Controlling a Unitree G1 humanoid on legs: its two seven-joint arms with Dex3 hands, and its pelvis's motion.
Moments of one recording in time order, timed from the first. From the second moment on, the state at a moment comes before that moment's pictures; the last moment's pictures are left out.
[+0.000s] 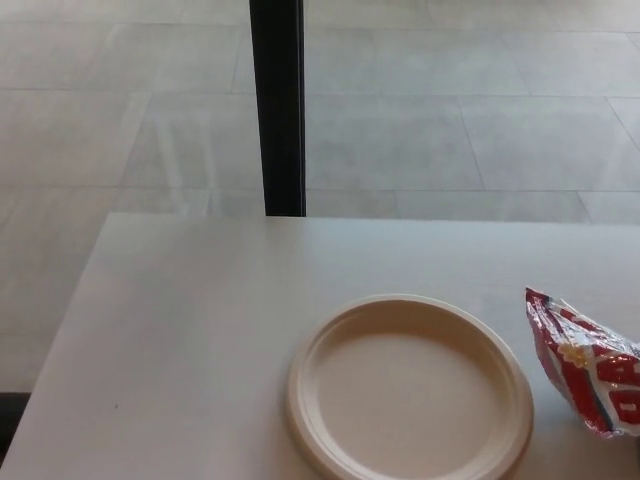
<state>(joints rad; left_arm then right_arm) 0.14 0.53 0.38 1.15 -0.25 -0.12 -0.26 -0.18 -0.69 0.11 0.44 -0.34 0.03 0.08</state>
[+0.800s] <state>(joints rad) 0.15 0.53 0.37 1.13 -0.24 -0.13 -0.28 -0.12 -0.72 0.15 0.38 -0.37 -0.05 0.01</state>
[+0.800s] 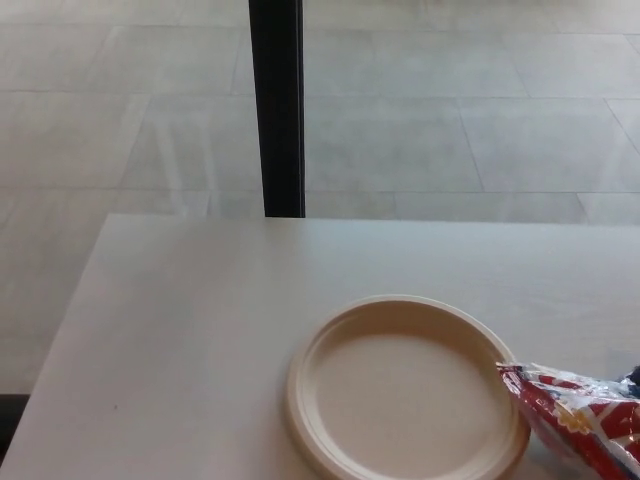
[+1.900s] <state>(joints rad) 0.16 0.54 0.34 1.12 -0.20 -0.14 -0.25 -0.18 -0.51 0.05 0.22 -0.38 0.21 -0.02</state>
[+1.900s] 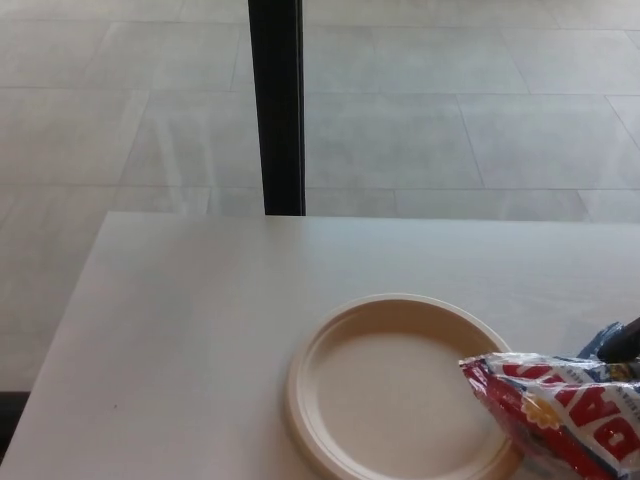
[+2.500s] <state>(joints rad) 0.15 0.54 0.37 1.16 -0.20 -0.14 -0.26 -0.25 -0.50 0.10 0.18 -0.44 0.27 -0.01</state>
